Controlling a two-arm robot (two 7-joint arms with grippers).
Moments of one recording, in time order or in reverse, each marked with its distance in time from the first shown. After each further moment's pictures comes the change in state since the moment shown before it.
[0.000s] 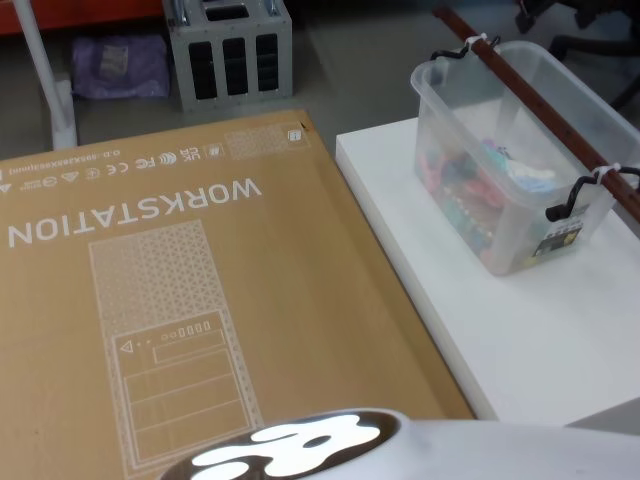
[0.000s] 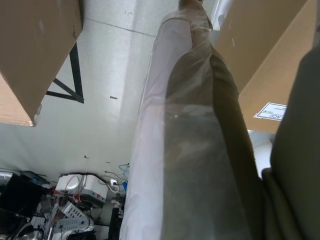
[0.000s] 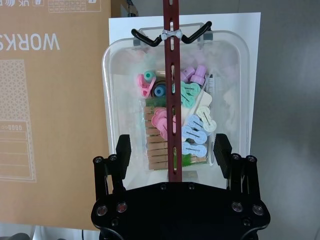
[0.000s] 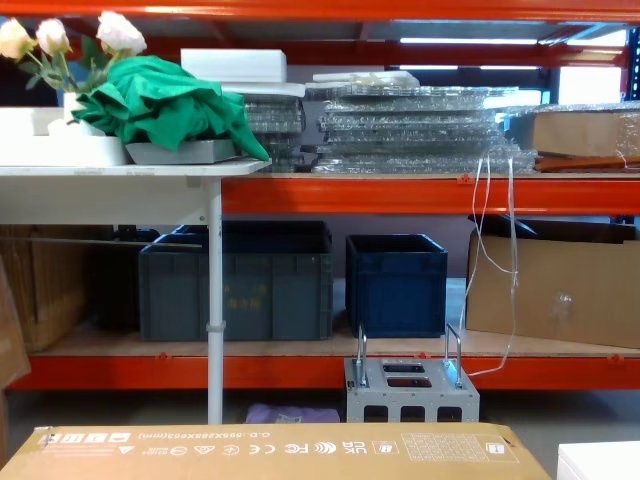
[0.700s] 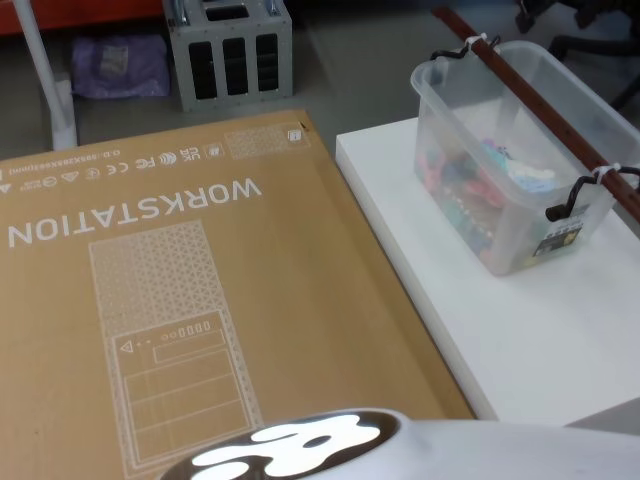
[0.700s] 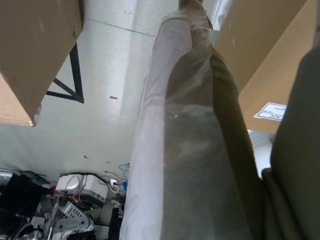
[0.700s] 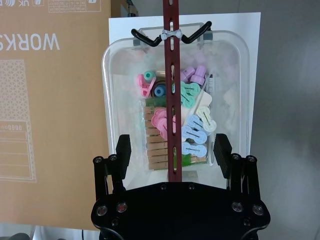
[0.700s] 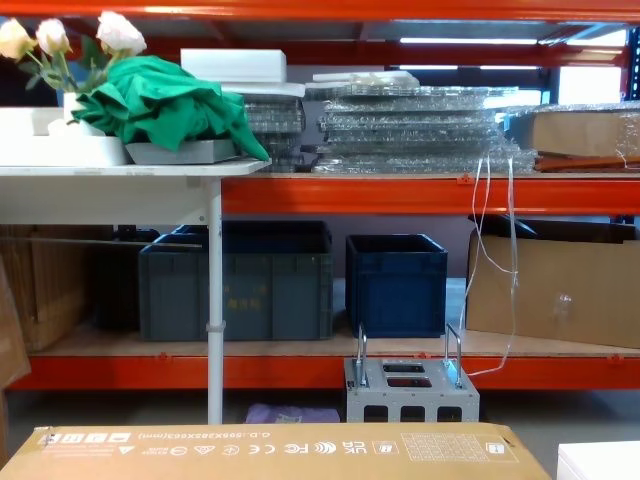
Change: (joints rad) left arm 0.000 0.000 0.000 0.000 0.000 0.000 0.000; right arm 0.000 0.000 0.000 0.000 0.000 0.000 0.000
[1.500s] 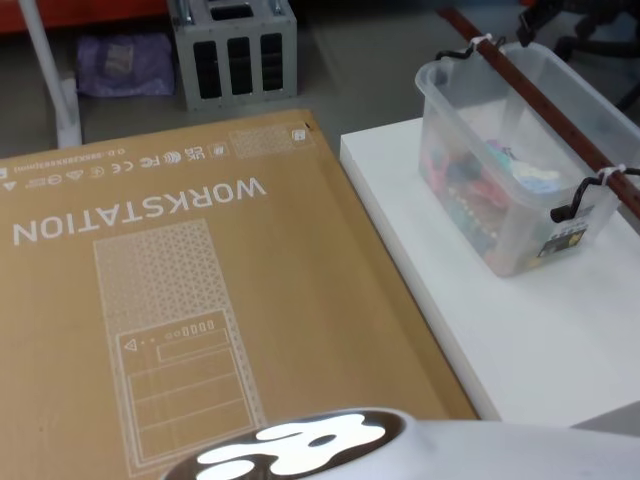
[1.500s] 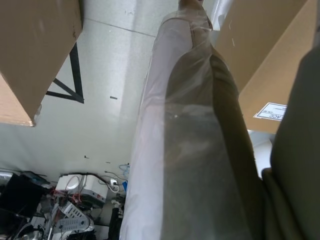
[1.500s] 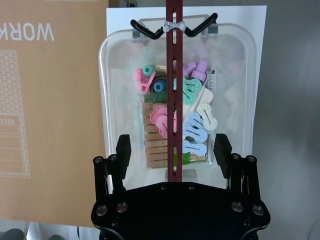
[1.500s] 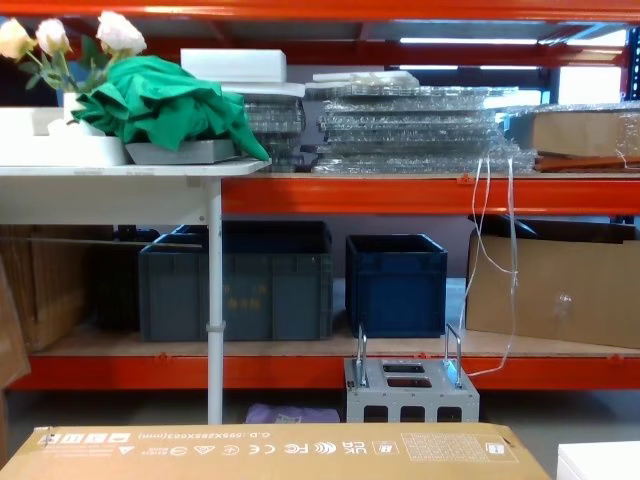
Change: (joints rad) left arm 0.000 0.000 0.000 0.000 0.000 0.000 0.000; right arm -0.012 -0.018 -0.006 0.019 -0.013 -0.025 0.007
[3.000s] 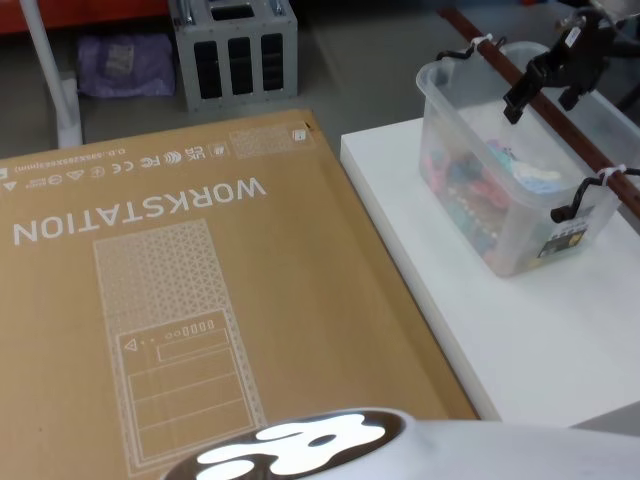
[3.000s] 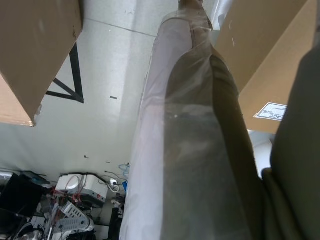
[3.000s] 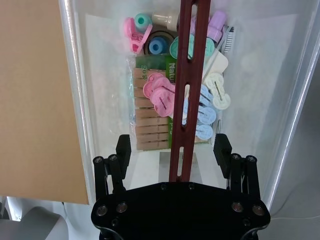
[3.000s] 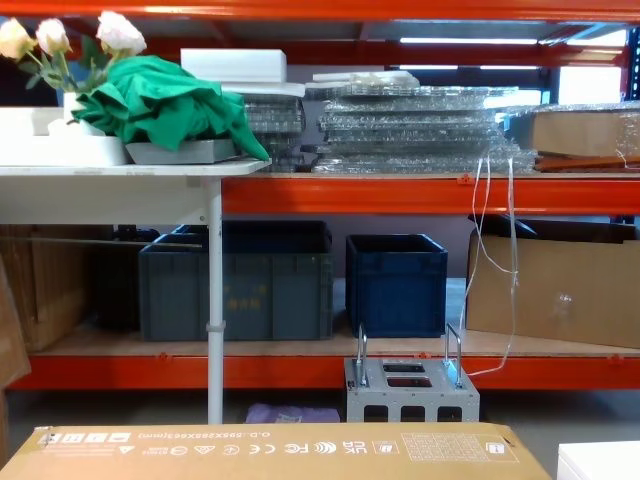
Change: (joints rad) left arm 0.000 0.000 0.000 0.000 0.000 0.000 0.000; right arm -0.014 -0.093 -0.118 0.129 -0.020 -0.081 0.066
